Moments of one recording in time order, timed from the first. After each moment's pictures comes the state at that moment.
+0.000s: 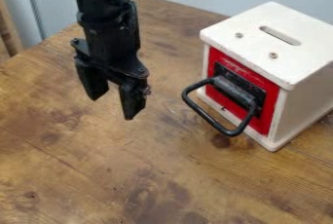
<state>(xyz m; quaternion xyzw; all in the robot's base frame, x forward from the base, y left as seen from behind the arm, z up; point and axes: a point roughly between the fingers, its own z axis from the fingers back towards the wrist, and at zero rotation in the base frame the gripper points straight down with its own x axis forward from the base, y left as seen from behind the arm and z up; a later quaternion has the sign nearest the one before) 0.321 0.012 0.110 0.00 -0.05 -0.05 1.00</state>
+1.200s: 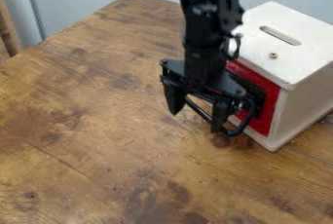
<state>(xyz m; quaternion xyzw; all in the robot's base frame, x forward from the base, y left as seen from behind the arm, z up) 0.377 -0.061 0.075 0.00 -0.05 -0.01 1.00</state>
